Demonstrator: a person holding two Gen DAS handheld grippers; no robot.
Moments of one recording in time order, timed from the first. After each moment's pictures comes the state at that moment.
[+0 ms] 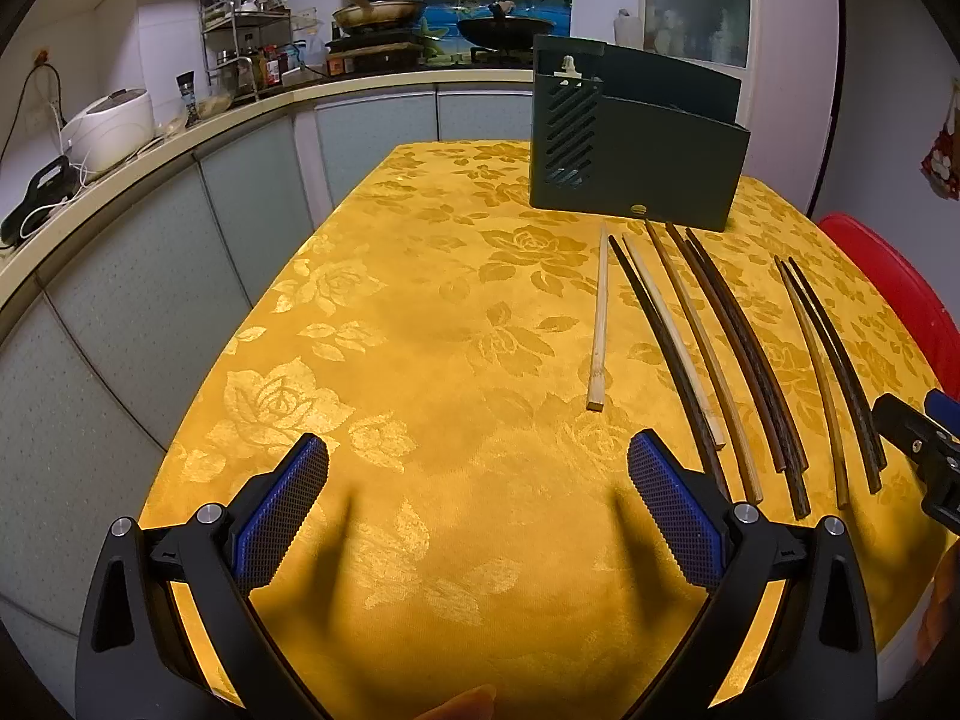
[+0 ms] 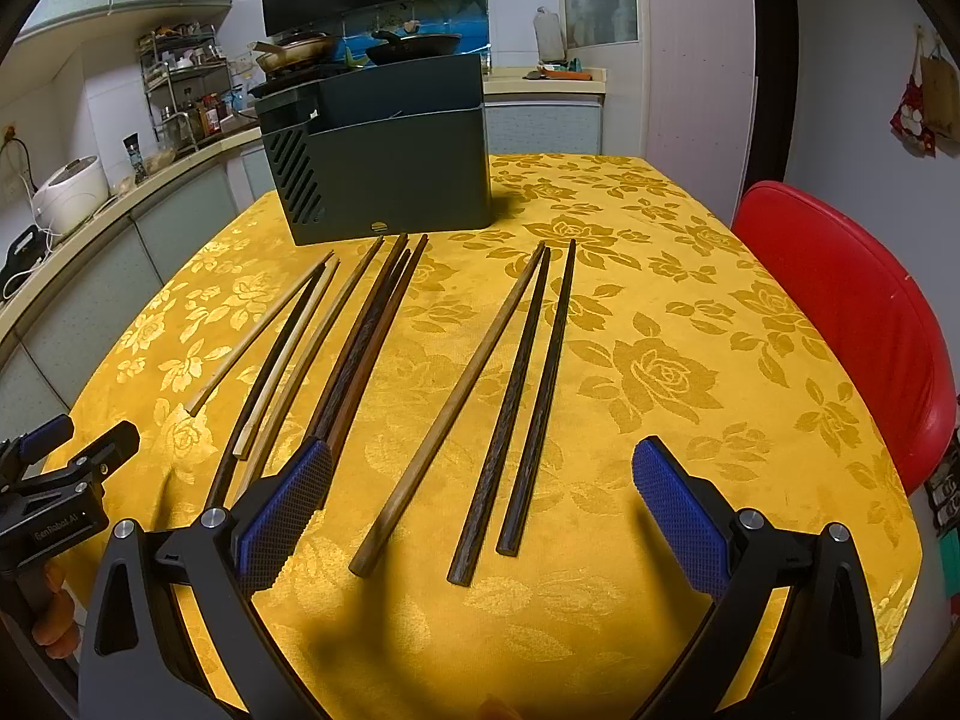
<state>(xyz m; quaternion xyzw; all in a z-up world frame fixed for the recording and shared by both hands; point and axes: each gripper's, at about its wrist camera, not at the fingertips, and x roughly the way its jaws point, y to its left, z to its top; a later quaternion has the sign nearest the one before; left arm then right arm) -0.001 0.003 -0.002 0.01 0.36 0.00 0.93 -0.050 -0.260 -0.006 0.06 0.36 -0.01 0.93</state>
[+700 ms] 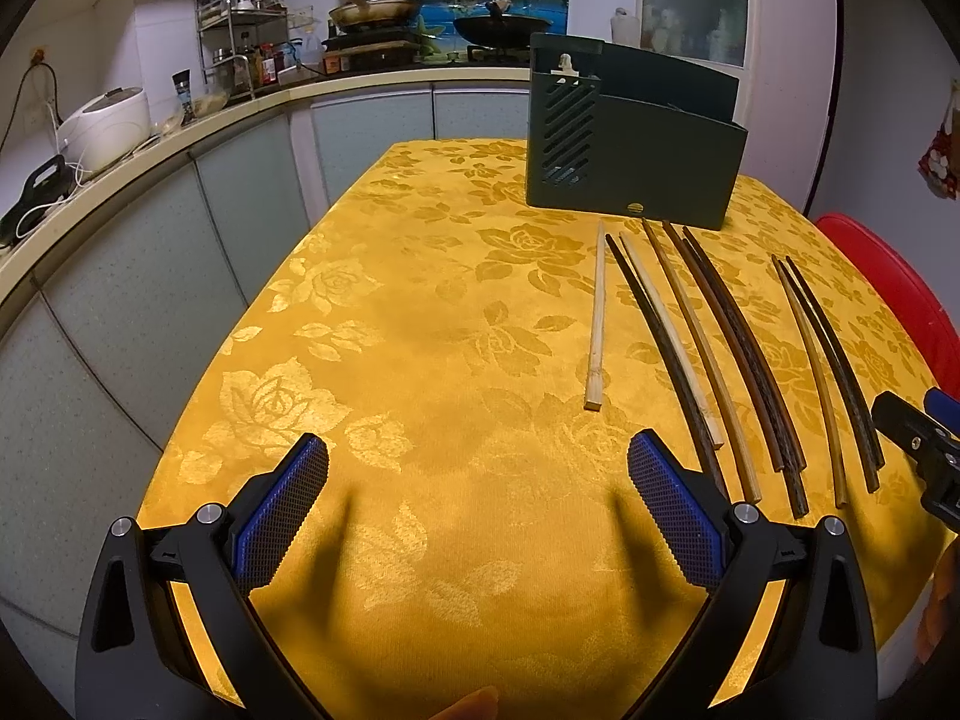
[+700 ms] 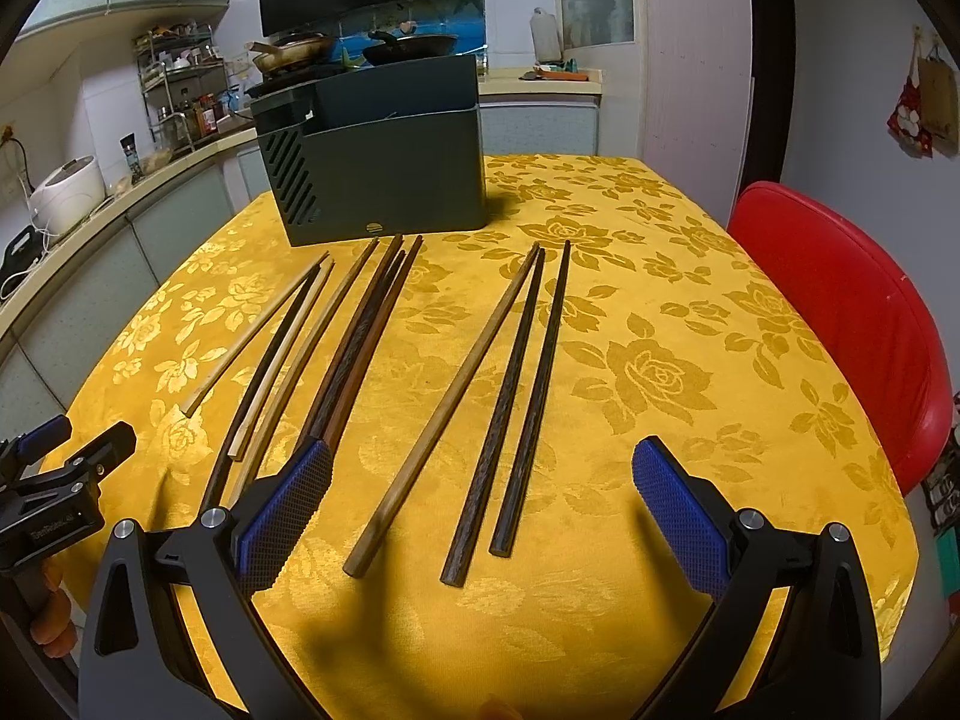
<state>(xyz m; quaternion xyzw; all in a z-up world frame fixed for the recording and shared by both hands) 0.002 0.001 -0.003 0.01 0.36 -0.01 0.93 -0.048 -0.262 -0.007 0.06 0.36 -0.02 0.93</state>
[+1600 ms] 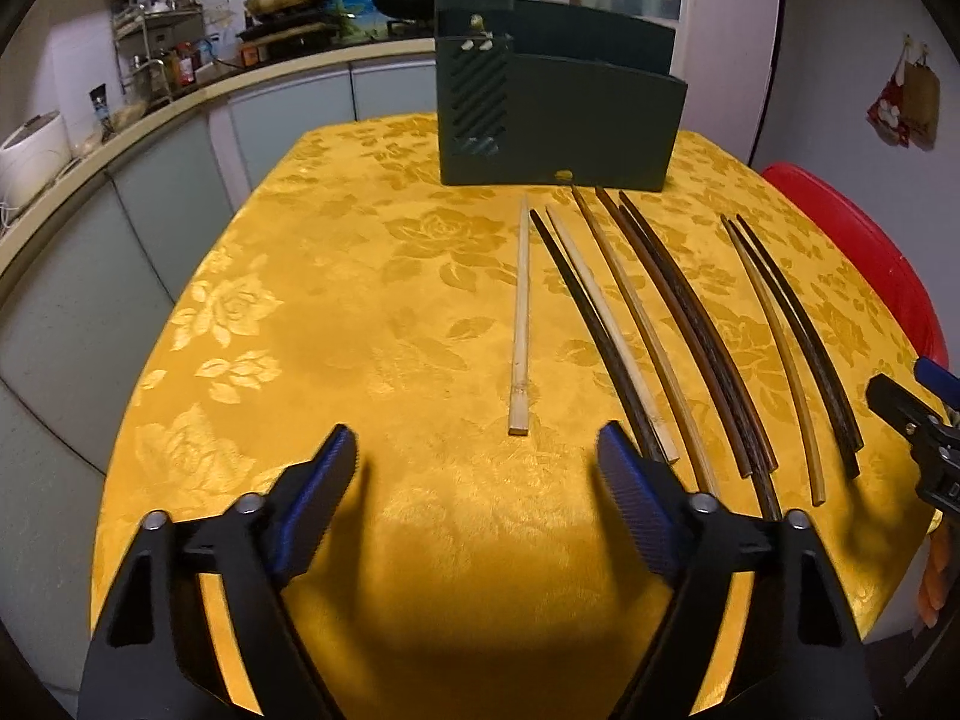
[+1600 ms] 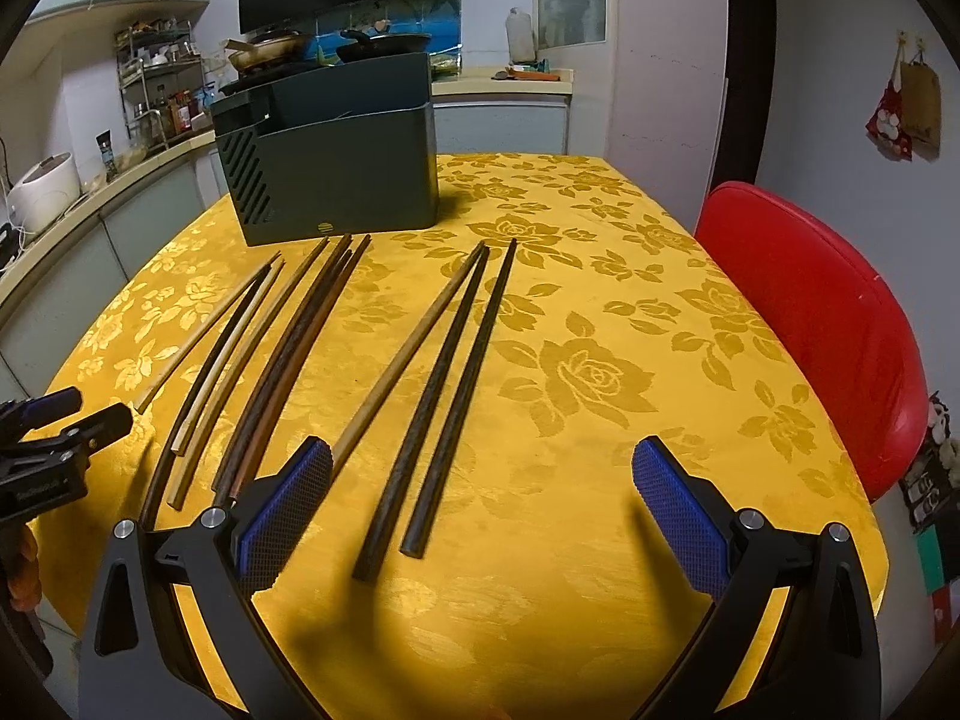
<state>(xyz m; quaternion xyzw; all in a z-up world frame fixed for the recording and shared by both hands) 0.037 -0.022 -0.011 0.04 0.40 -0.09 0.91 -0.053 -0.289 -0.010 0.04 0.36 -0.05 0.93</state>
